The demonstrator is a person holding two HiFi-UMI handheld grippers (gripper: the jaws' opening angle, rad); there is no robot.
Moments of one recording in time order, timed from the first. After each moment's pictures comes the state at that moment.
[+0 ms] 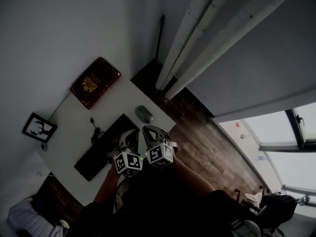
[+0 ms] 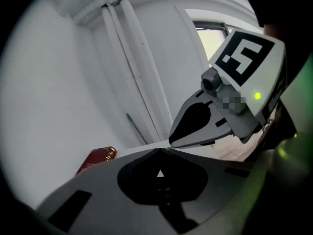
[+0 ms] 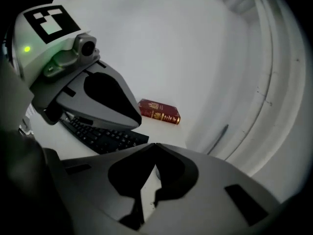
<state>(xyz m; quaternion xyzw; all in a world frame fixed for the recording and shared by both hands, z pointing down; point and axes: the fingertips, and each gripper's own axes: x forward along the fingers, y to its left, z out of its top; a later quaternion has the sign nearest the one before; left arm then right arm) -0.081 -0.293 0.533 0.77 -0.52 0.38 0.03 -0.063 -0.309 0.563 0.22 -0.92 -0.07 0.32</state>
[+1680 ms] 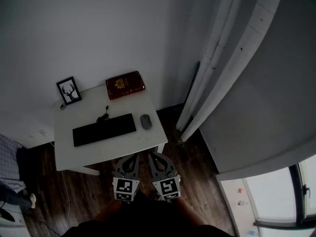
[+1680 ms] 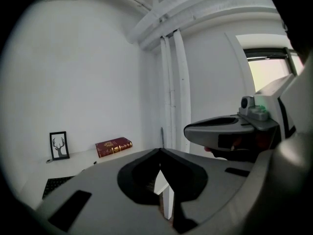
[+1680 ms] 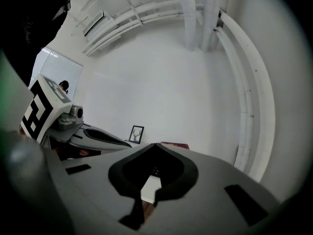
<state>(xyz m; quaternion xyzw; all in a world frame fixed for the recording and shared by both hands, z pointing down) 0.082 -0.194 0.455 0.59 -0.79 0.12 0.10 0.122 -0.231 0.434 0.10 -0.99 -0.04 0.04</state>
